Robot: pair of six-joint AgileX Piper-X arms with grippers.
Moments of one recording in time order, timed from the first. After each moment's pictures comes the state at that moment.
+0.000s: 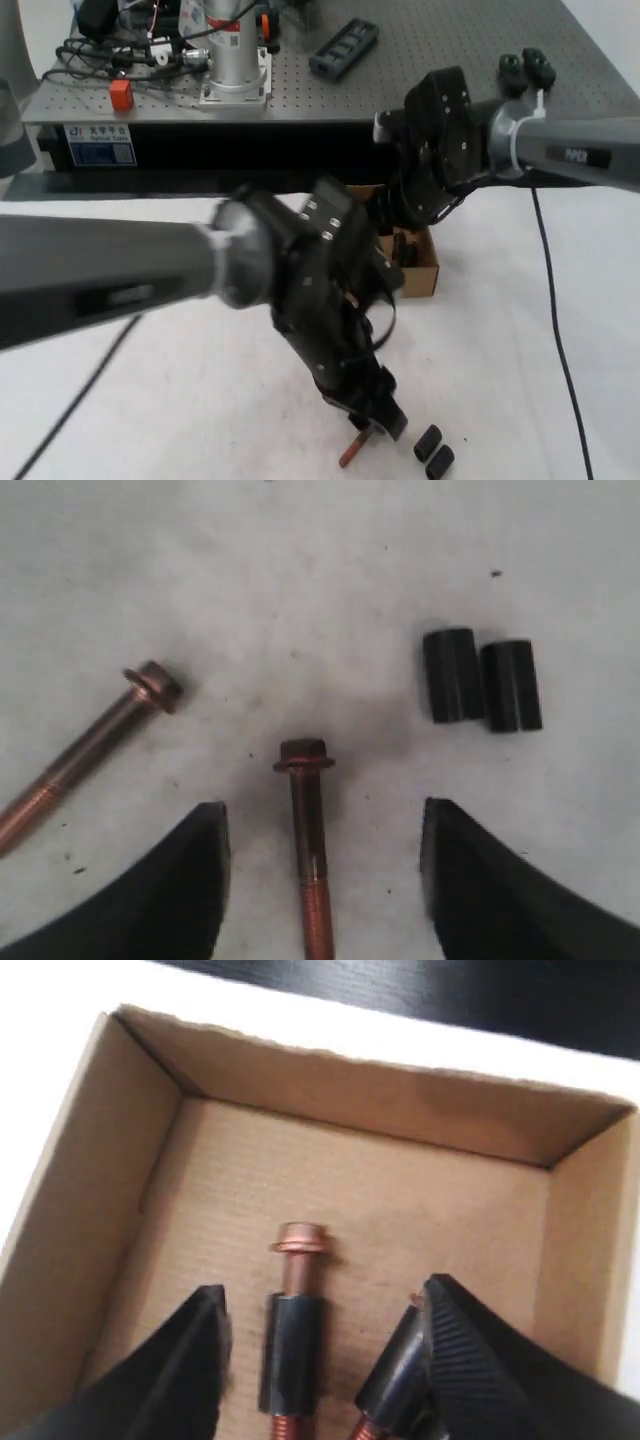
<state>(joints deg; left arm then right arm) -43.4 105.6 -69.5 36.0 16.5 6.8 9.8 120.8 -87.5 25.4 -2.5 -1.5</state>
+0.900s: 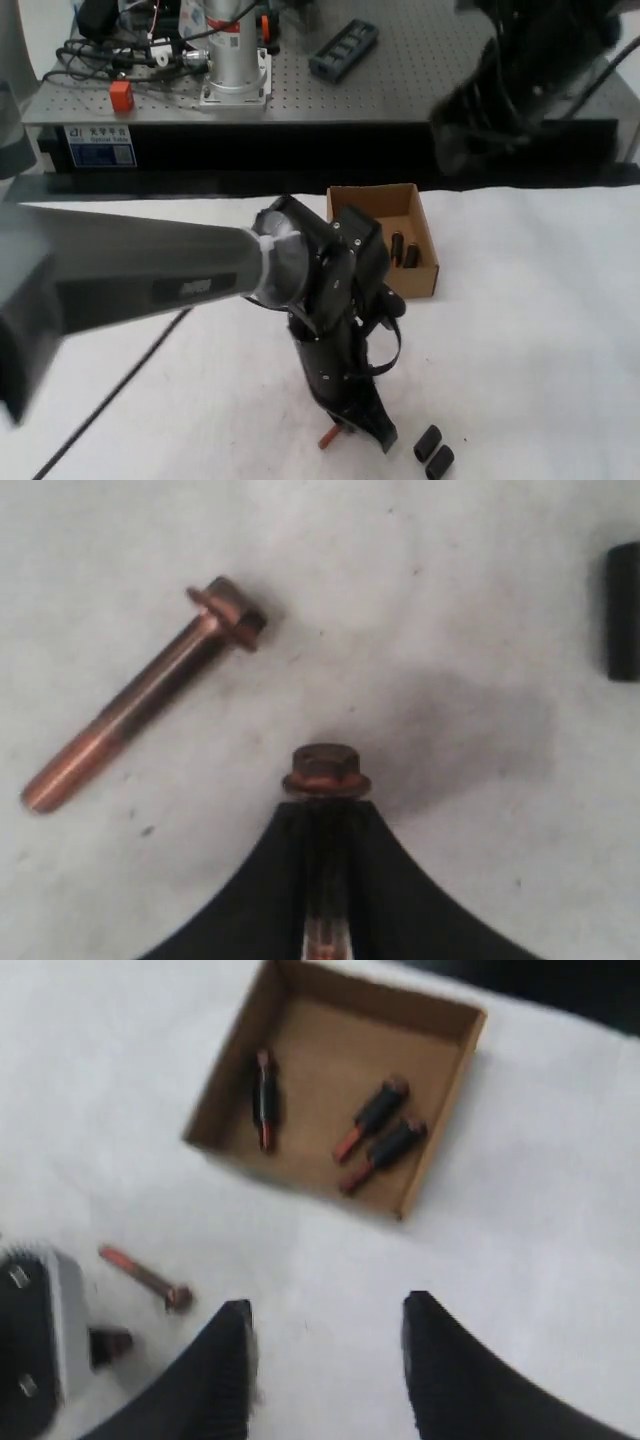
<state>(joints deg) -43.7 113.2 -75.1 41.3 9.4 8.4 10.3 92.8 -85.5 71.9 -1.6 -12.7</state>
